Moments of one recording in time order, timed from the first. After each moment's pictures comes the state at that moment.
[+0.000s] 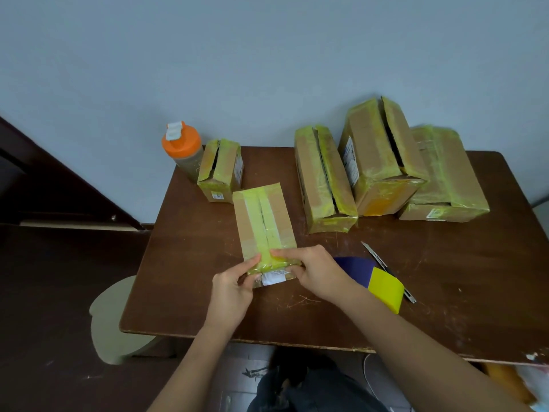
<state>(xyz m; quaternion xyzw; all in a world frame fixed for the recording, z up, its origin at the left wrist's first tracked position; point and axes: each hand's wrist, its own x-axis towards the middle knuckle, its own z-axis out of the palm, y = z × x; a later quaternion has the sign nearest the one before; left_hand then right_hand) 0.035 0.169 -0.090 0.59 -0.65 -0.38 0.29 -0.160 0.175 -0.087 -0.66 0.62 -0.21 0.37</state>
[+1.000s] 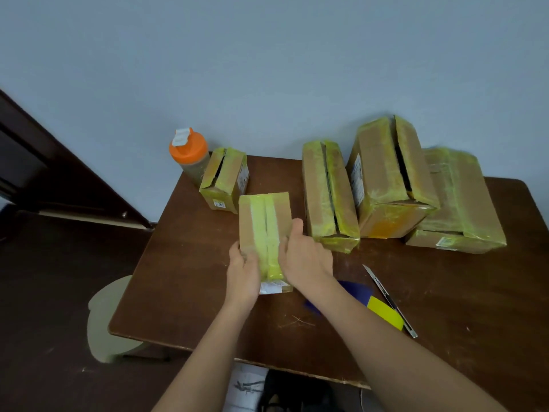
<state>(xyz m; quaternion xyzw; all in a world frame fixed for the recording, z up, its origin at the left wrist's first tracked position) -0.029 0.130 -0.079 0.69 -0.43 -0.48 0.32 -0.148 0.126 -0.061 -0.60 0.76 -0.10 0.22</state>
